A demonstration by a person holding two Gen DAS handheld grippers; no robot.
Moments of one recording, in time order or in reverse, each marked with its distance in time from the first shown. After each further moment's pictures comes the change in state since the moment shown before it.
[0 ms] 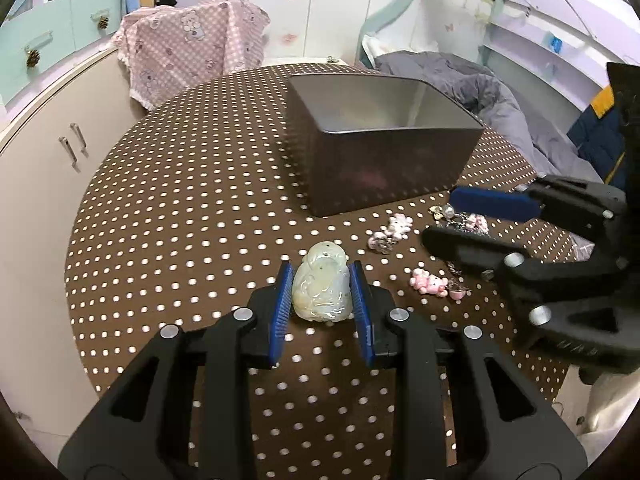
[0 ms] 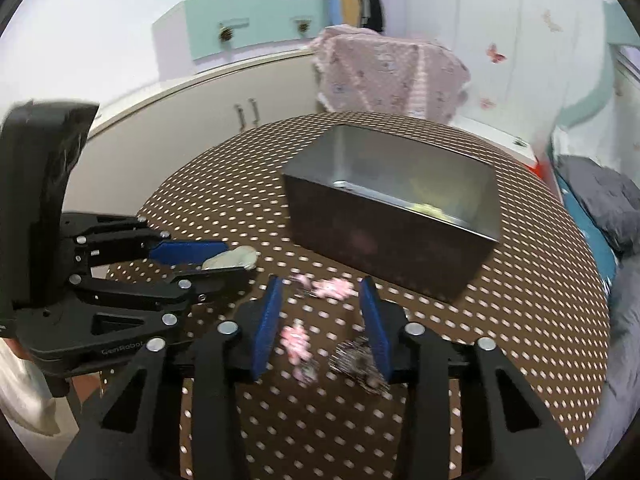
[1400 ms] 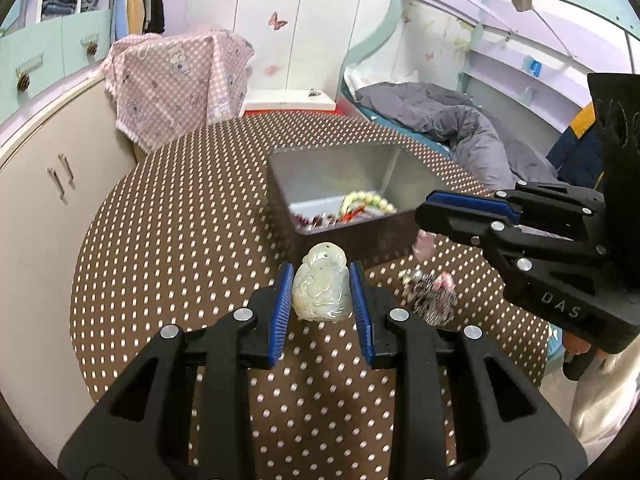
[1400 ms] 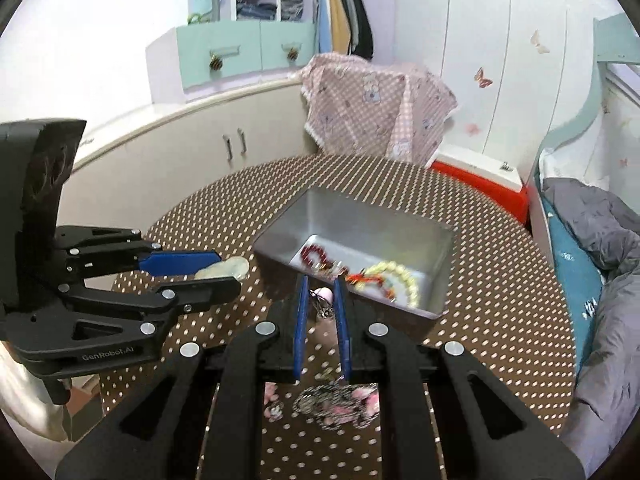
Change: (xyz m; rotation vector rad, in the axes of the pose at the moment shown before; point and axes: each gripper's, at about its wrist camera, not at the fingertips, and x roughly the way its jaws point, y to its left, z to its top) left arm -0.016 -0.002 0.039 0.024 -0.111 -0.078; right arm -0.035 -0.024 0.031 0.009 -0.101 -0.062
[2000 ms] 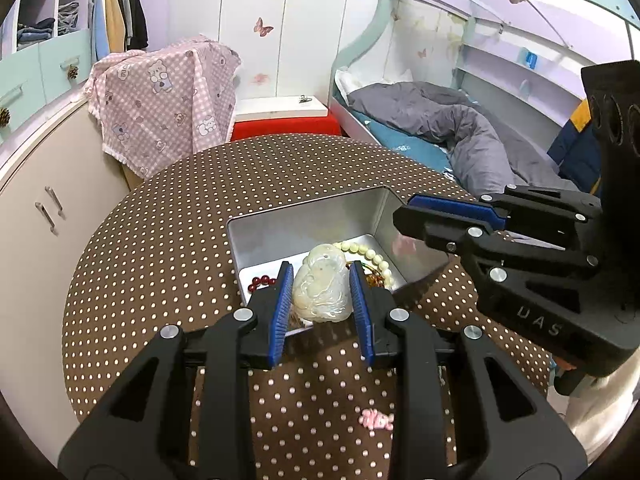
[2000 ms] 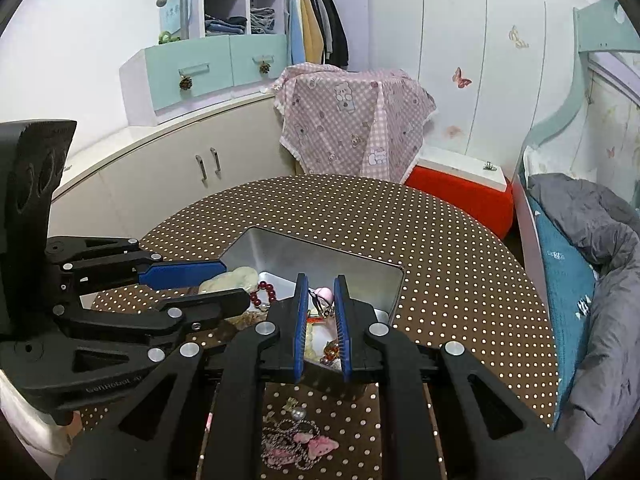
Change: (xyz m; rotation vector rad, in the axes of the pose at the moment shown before) left arm 0.036 -0.017 0.045 0.052 0.004 0.005; right arm 0.022 -0.043 0.025 0.059 -0.014 -0.028
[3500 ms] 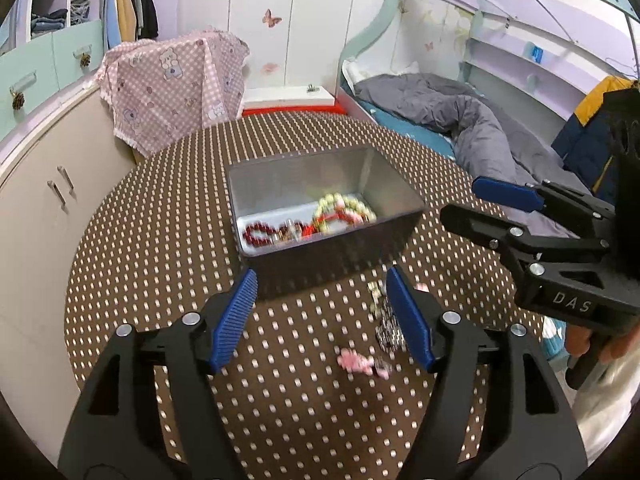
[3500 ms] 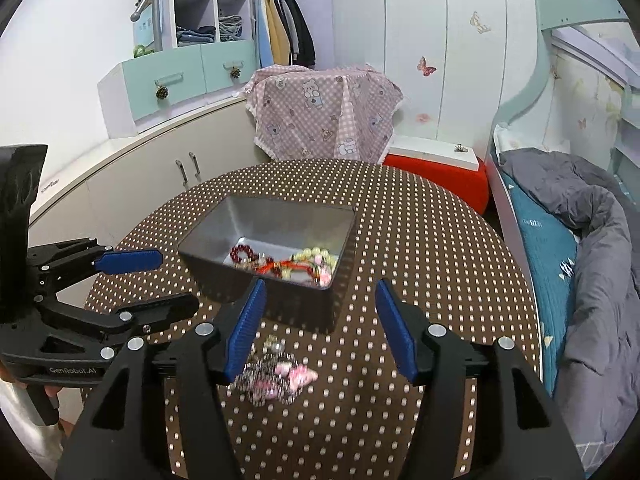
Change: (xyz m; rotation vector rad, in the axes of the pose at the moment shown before) left arm -0.027 -0.020 -0.042 -0.021 0.036 0.030; right arm -0.045 -0.013 -0.048 0.097 -0.010 -0.076
